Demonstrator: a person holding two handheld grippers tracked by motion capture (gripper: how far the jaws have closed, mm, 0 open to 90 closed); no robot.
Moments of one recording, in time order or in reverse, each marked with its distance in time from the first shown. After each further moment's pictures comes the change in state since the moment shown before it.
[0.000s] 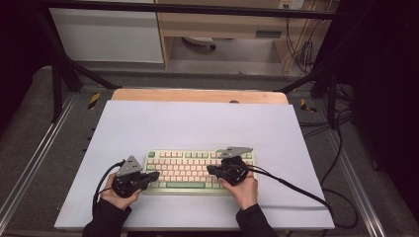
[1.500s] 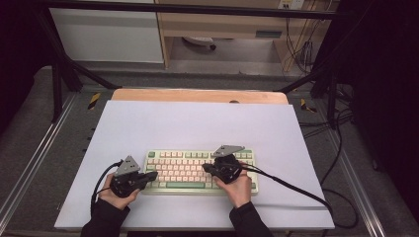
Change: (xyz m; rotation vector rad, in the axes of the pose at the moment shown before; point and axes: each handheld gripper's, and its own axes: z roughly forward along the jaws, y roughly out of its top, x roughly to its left) left arm 0.003 -0.003 0.000 0.005 0.004 -0.007; right arm 0.006 0.007 0.011 0.007 -0.027 -0.025
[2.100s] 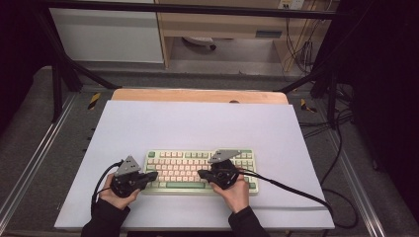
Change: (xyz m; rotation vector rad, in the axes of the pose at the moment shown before) left arm 0.000 0.000 0.001 0.002 -0.001 0.001; right arm 0.014 -0.006 0.004 0.007 0.073 -0.010
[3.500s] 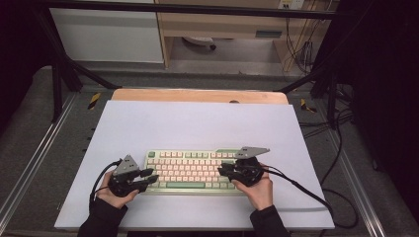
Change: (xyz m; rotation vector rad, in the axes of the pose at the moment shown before) left arm 0.006 0.001 -0.006 0.007 0.003 0.023; right arm -0.037 -0.016 -0.060 -0.039 -0.058 0.029
